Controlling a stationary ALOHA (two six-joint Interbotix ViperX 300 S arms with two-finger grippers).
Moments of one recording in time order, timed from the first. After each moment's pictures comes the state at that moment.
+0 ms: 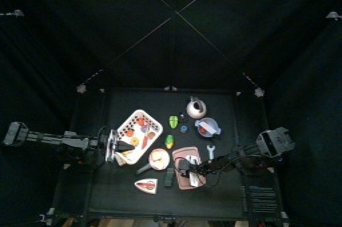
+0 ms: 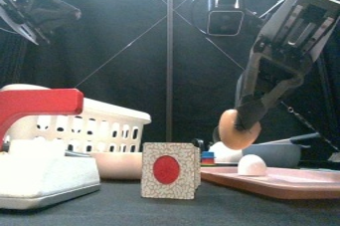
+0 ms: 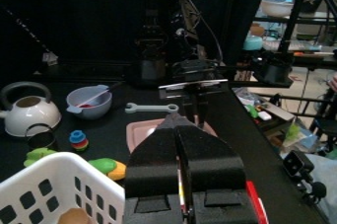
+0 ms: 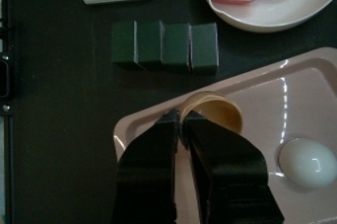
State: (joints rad) left arm -0.05 -0.92 1.27 -0.05 -0.37 0.00; right arm 0.24 0.00 0.70 -0.54 0.12 0.90
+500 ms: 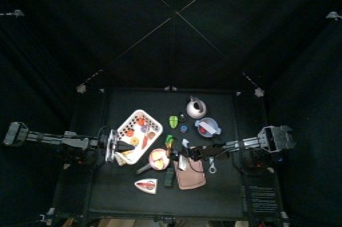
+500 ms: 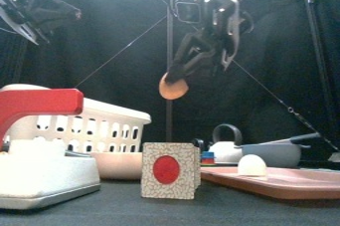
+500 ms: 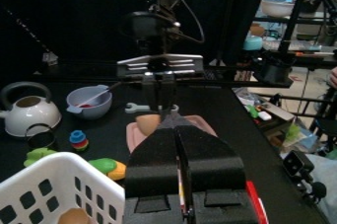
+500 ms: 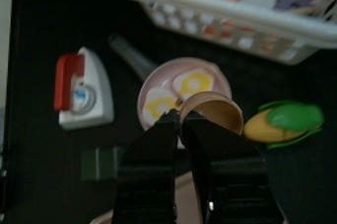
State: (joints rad) left arm -0.05 -0.92 1.27 -0.05 -0.37 0.00; right arm -0.06 -0.01 0.51 -0.62 0.04 0.91
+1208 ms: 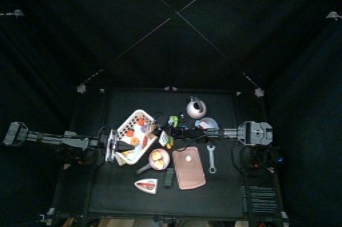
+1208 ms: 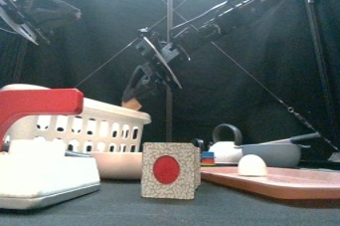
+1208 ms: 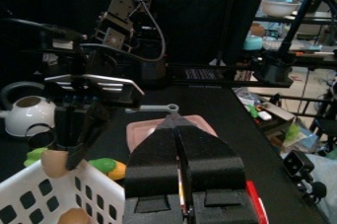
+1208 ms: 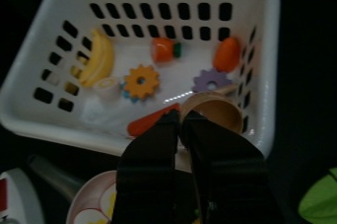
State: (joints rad) left arm -0.05 -0.92 1.27 -0.05 -0.37 0.00; right arm -0.18 0.25 0.19 -0.62 0.23 0.90
